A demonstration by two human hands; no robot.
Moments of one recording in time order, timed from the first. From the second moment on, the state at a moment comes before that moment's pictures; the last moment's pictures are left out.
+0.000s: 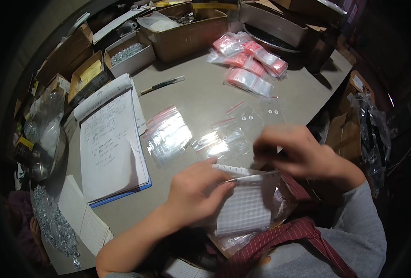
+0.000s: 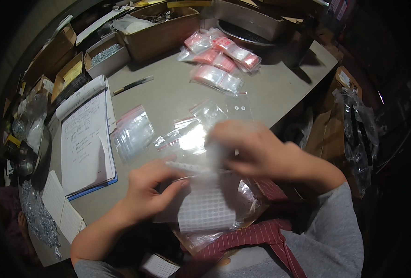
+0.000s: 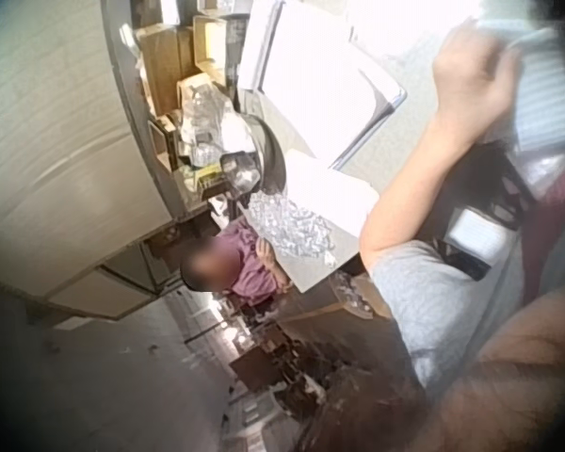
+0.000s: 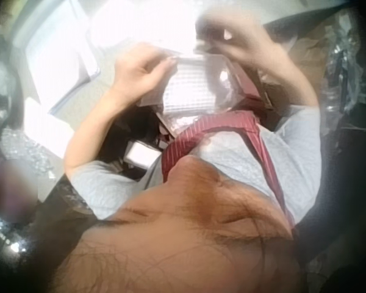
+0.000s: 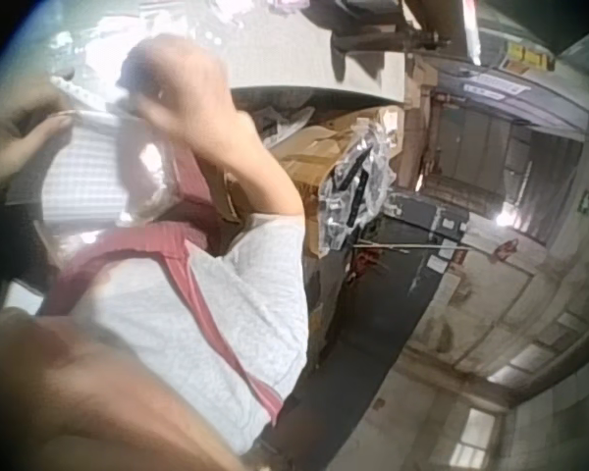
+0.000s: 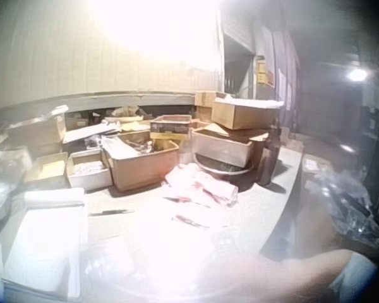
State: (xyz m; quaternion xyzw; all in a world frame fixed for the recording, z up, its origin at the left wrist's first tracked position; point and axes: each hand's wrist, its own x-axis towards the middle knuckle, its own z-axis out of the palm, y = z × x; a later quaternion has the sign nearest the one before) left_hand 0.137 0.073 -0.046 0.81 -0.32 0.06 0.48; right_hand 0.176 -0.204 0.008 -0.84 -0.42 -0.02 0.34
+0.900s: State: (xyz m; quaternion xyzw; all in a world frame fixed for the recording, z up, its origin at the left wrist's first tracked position) left_hand 0.137 0.070 -0.047 0.80 -0.40 0.12 0.44; right_hand 0.254 -0.140 -0.001 -0.85 -0.46 0.00 0.24
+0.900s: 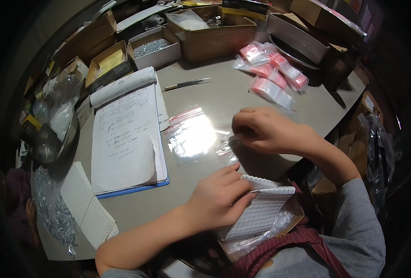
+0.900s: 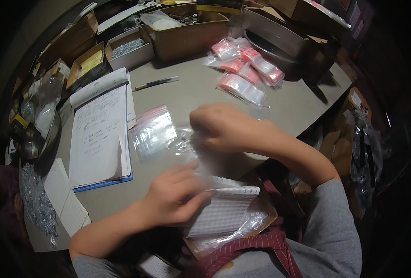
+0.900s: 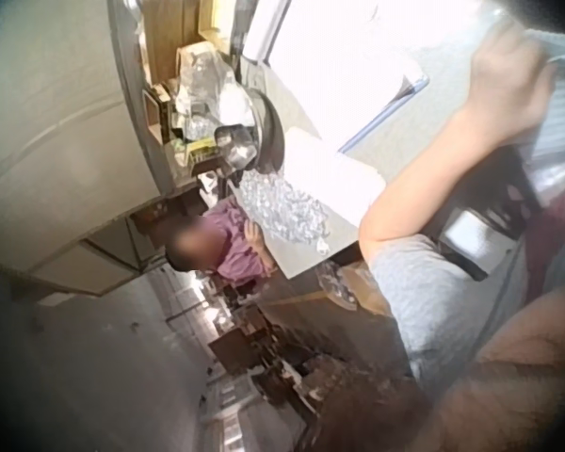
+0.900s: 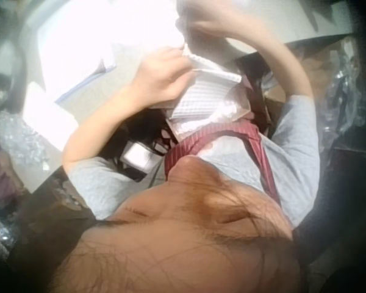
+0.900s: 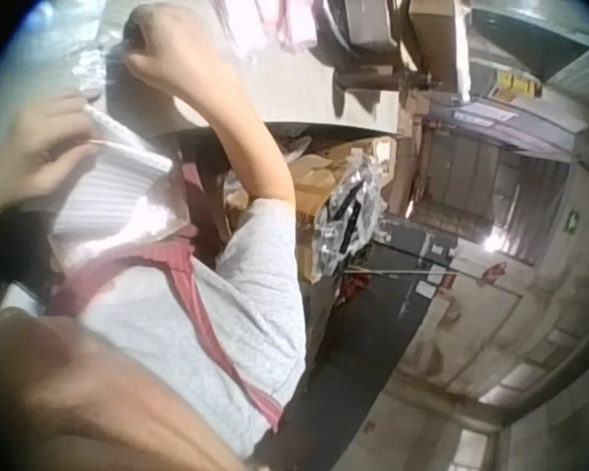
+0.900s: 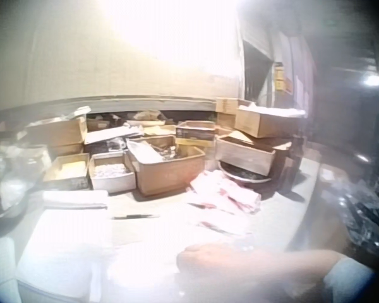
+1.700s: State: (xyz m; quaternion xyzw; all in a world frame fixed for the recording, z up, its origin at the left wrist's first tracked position) left_hand 0.134 0.071 -0.051 0.80 -0.40 0.12 0.43; right_hand 0.254 -0.122 0.008 -0.85 -0.45 0.14 0.23
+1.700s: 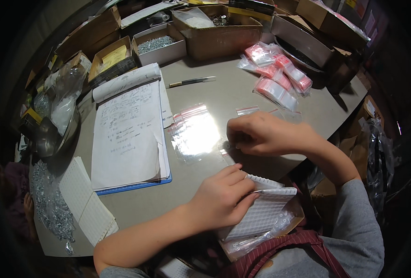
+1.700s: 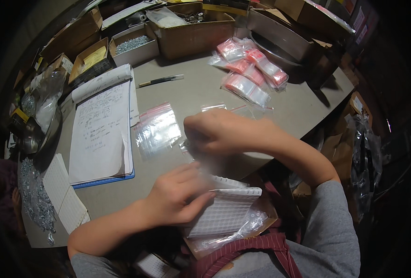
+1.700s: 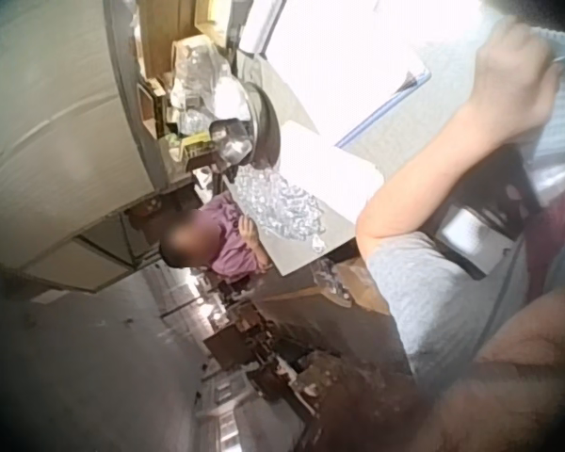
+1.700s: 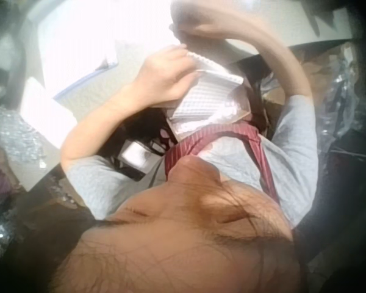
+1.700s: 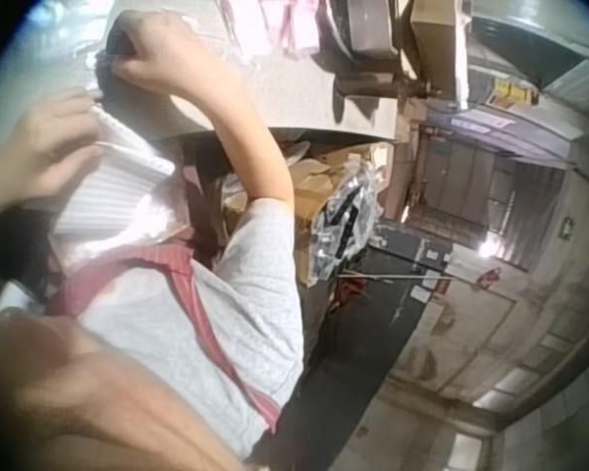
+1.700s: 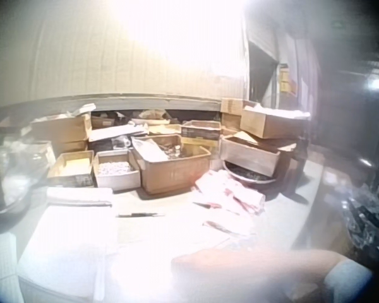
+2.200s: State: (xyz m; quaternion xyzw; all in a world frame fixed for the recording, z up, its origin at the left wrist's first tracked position) left_hand 0.139 0.071 -0.044 0.74 -0.48 0.12 0.45; right_hand 0.253 -0.182 0.026 -0.89 -0.36 0.08 0.27
